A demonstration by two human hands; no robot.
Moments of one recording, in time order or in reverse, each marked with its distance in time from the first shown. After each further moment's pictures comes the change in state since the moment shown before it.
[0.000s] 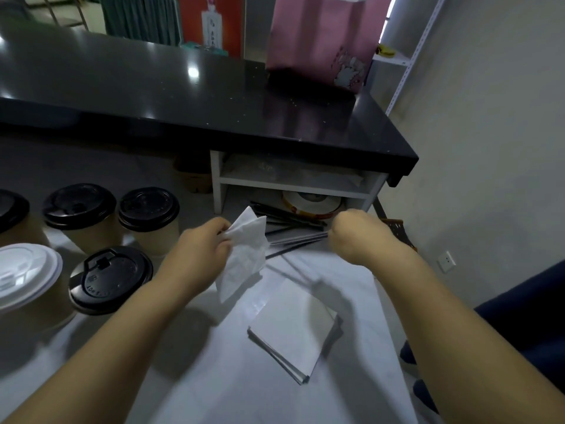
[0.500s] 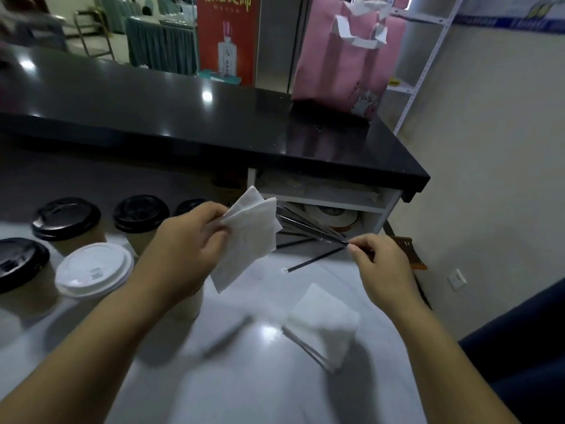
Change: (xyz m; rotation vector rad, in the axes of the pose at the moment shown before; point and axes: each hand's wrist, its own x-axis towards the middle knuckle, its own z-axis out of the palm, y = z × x) left_hand -0.059 0.001 -0.100 -0.088 0.241 0.233; right_hand -0.075 -0.033 0.023 0.665 0.525 -0.030
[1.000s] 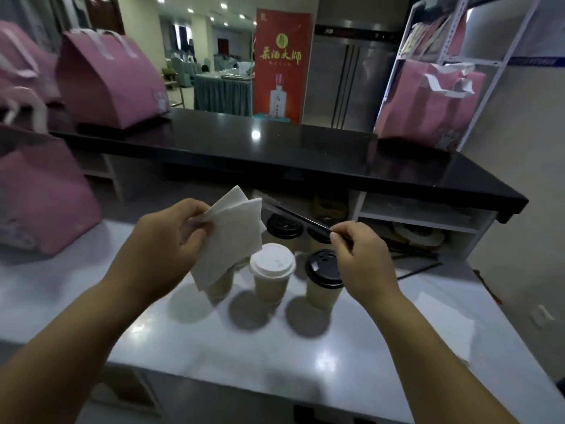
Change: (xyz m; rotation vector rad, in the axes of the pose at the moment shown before) left_hand -0.094 -0.111 -0.238 0.198 0.166 0.082; right_hand -0.082 -0.238 0.118 0.119 0.073 -0.292
